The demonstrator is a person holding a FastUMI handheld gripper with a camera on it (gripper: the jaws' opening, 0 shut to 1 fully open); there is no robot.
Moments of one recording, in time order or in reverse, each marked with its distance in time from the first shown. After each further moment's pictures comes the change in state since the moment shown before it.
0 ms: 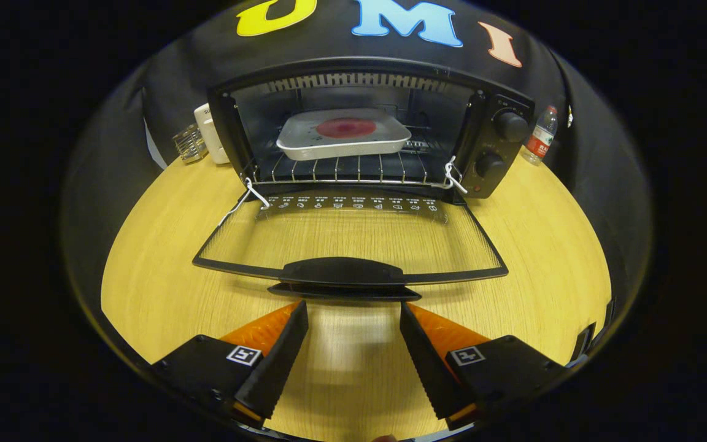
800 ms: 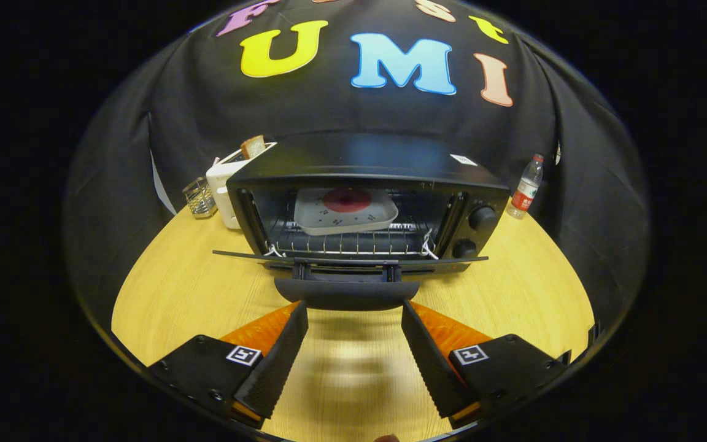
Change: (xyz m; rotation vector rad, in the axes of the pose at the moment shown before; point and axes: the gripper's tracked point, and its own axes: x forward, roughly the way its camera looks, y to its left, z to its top) arm -0.052 0.002 0.066 -0.013 -0.262 -0.037
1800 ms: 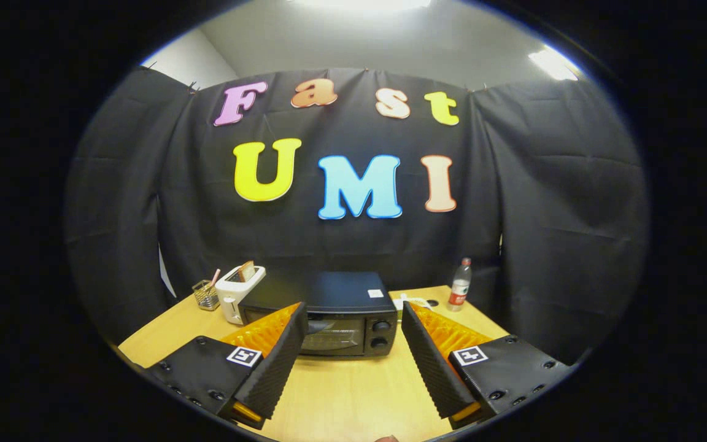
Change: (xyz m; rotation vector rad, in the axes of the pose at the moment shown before) arm -0.225 -0.110 0.093 0.040 -0.564 -0.102
